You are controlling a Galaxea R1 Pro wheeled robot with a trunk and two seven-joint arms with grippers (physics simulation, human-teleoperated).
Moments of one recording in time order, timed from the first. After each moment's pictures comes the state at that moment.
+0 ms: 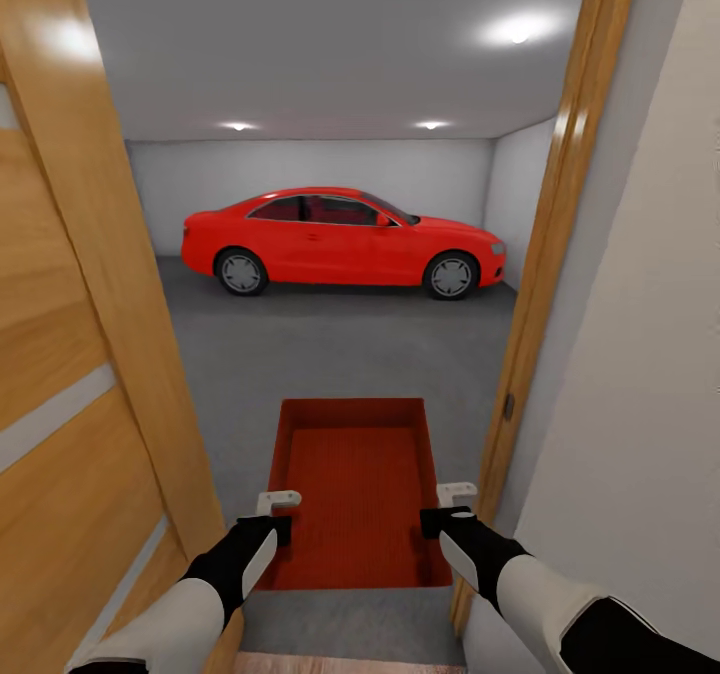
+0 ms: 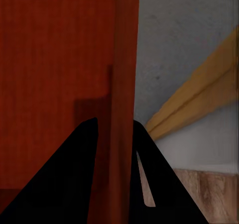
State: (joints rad) left arm -0.69 -0.13 0.01 -0.38 0.04 0.34 0.24; right arm -0.79 0.09 0.56 -0.17 -0.49 0.14 -0.20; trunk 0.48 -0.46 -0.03
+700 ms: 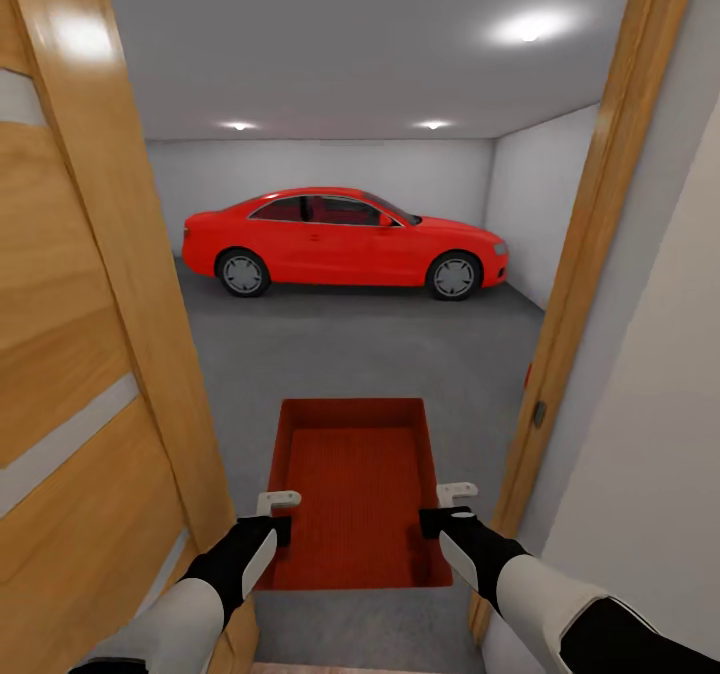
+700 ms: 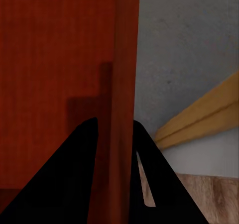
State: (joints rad) left arm -0.69 -0.13 0.01 -0.38 0.04 0.34 0.24; right arm -0.79 0.09 0.56 -0.17 -0.49 0.14 -0.20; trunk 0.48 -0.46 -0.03
